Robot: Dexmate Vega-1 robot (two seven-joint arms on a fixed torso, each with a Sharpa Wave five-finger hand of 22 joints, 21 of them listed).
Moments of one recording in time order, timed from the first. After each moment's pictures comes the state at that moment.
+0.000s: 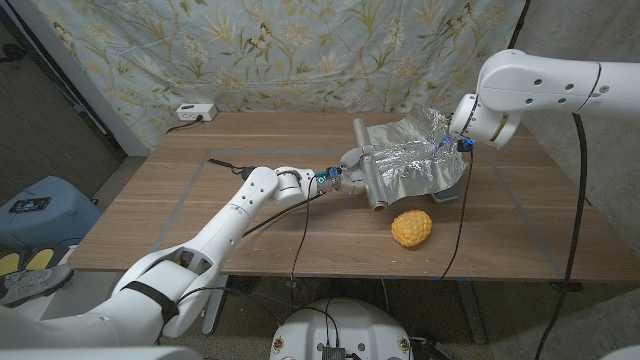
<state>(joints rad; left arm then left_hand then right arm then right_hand) 0.60 0.21 0.43 -1.24 -1.40 0.80 -0.20 1.04 0.07 0.52 -0.16 0.45 0.57 0.05 0.20 0.23 0.53 0.04 0.21 0.60 0.63 0.07 0.22 0.32 0.47 0.11 0.89 0.17 0.42 -1.05 -1.55 -2.14 1.50 -1.40 -1.12 1.15 0.15 0.41 -0.16 0.18 0.97 0.03 0.30 0.23 1.08 -0.10 0.60 0.42 1.28 -0.23 0.42 0.37 1.23 -0.21 0.57 0.20</state>
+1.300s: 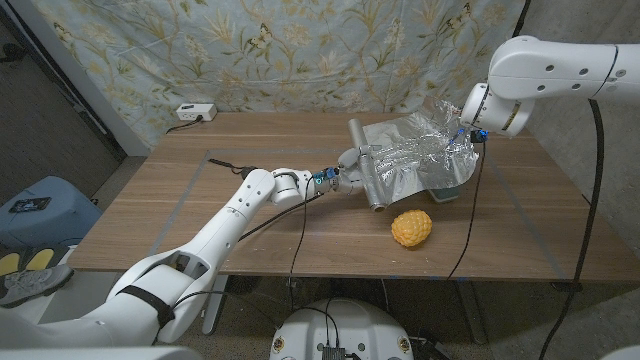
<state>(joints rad) 0.62 0.23 0.43 -1.26 -1.43 0.79 -0.20 1.04 0.07 0.52 -0.16 0.44 0.57 0.05 0.20 0.23 0.53 0.04 0.22 0.60 0.63 0.07 0.23 0.32 0.47 0.11 0.89 0.17 0.54 -1.08 -1.66 -2.12 1.52 -1.40 -1.12 1.16 0.15 0.41 -0.16 0.17 0.98 0.03 0.29 0.23 1.09 -0.10 0.59 0.43 1.29 -0.23 0.40 0.38 1.22 -0.21 0.60 0.20</state>
